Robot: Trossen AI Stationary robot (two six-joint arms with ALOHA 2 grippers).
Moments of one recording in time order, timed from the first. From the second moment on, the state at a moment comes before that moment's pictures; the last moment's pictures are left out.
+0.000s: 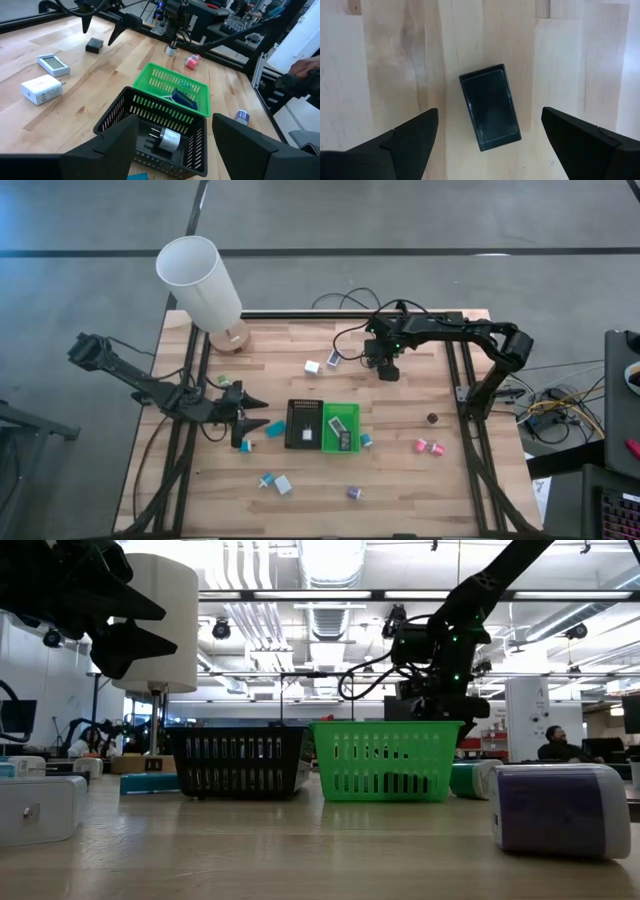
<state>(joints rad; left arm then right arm) -0.45 0.75 0.22 0.20 -0.49 -0.50 -0.55 1.69 1.00 -0.61 -0.03 -0.53</state>
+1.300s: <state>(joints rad) -0.45 0.75 0.22 0.20 -0.49 -0.50 -0.55 1.89 1.10 -0.66 -0.06 -0.47</state>
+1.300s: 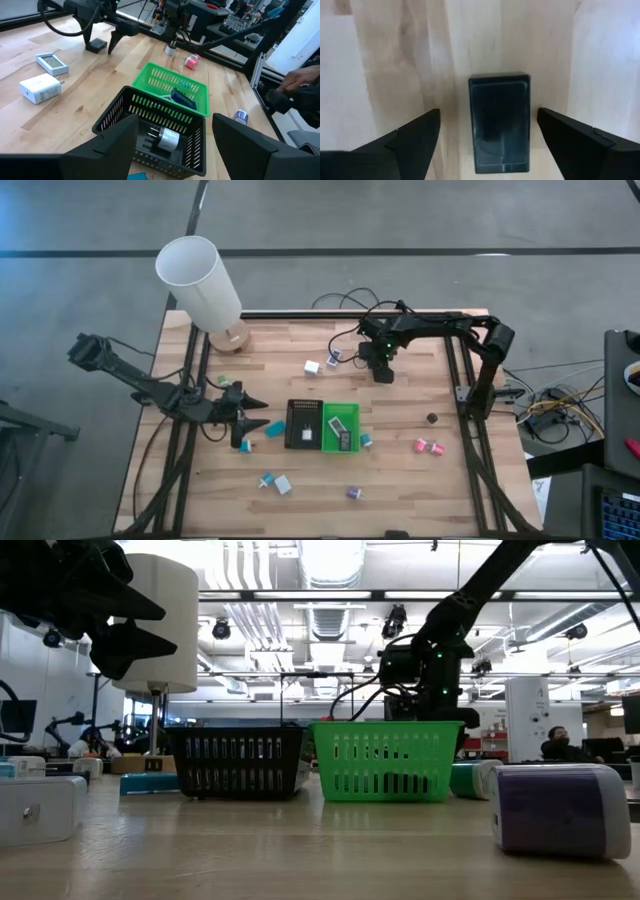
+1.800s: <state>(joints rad) -0.45 0.75 0.22 0.18 -0.48 -0.51 -0.55 1.90 1.17 -0.76 0.01 -0.45</state>
